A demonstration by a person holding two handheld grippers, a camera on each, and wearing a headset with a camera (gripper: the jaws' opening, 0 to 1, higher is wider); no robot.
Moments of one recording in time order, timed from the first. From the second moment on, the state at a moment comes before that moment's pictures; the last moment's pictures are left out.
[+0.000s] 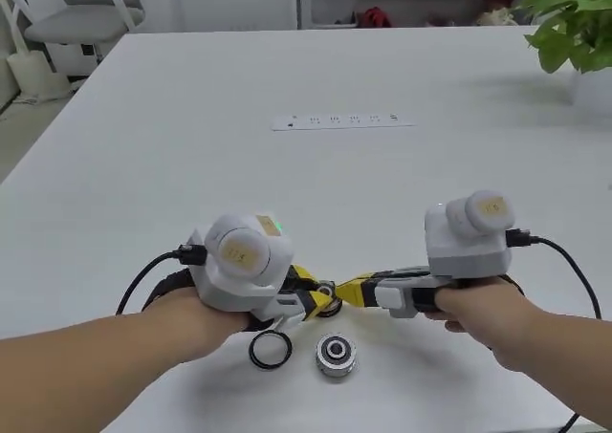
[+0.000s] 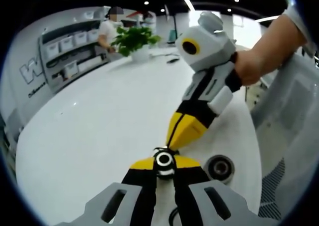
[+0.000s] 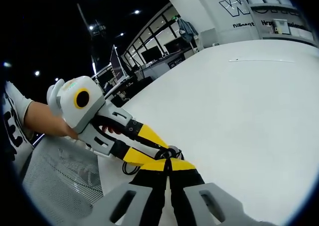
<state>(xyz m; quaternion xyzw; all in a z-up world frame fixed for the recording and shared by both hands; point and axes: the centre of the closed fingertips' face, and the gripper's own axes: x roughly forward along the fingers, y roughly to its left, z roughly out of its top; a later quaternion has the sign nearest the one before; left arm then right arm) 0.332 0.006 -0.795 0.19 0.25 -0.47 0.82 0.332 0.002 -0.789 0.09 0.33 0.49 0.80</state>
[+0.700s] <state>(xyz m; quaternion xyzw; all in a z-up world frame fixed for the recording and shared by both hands) 0.330 0.007 -0.795 0.19 0.26 -0.47 0.82 0.328 0.008 -0.776 0.11 0.31 0.50 0.80</state>
